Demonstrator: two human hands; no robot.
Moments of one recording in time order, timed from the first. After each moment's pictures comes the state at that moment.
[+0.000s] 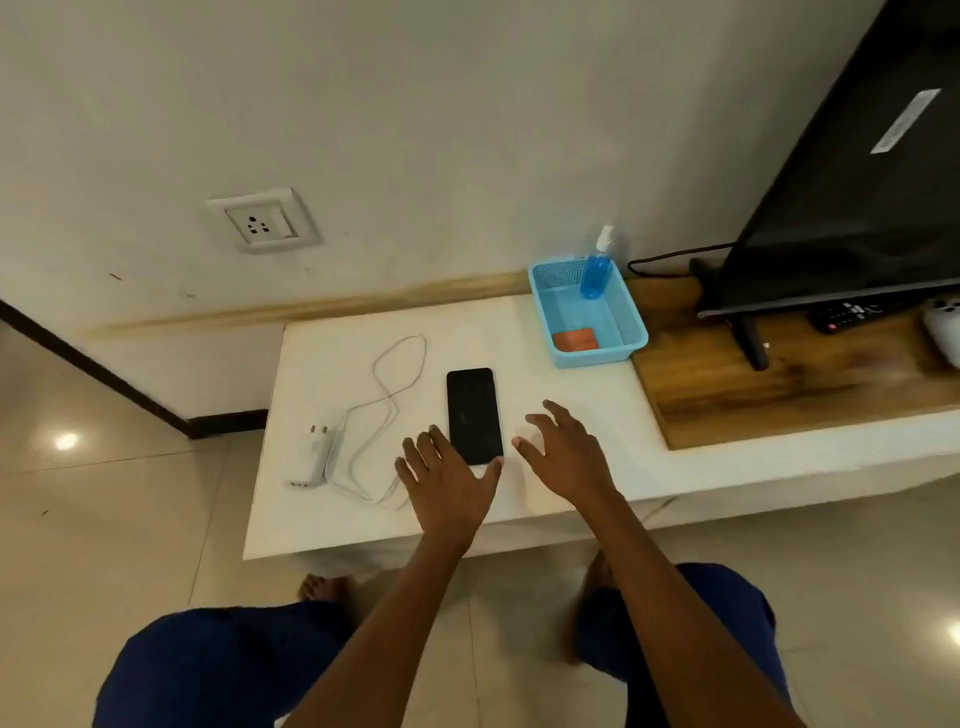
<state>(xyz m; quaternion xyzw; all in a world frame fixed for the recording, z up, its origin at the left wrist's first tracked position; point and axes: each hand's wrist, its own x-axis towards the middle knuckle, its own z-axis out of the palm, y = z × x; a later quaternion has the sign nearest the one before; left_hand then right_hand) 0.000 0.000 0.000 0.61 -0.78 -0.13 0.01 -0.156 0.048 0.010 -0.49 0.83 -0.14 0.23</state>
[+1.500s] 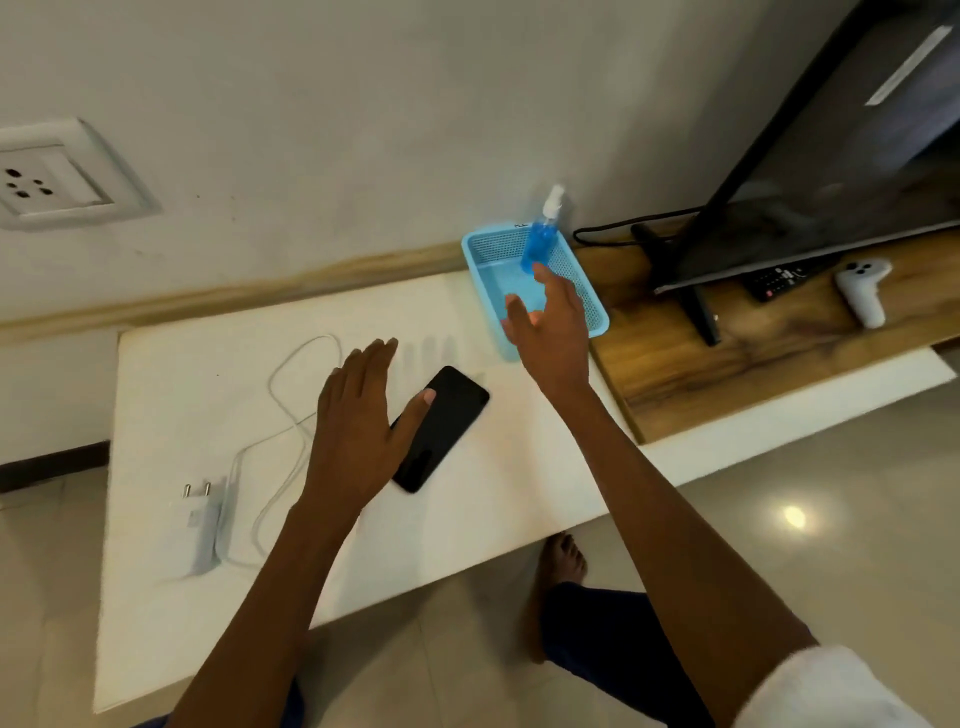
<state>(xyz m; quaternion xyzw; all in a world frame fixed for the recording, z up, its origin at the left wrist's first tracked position) -0.013 -0.132 0.016 0.36 -0.88 -0.25 0.19 -0.241 -0.062 0.038 -0.33 0.86 -0.39 0.05</state>
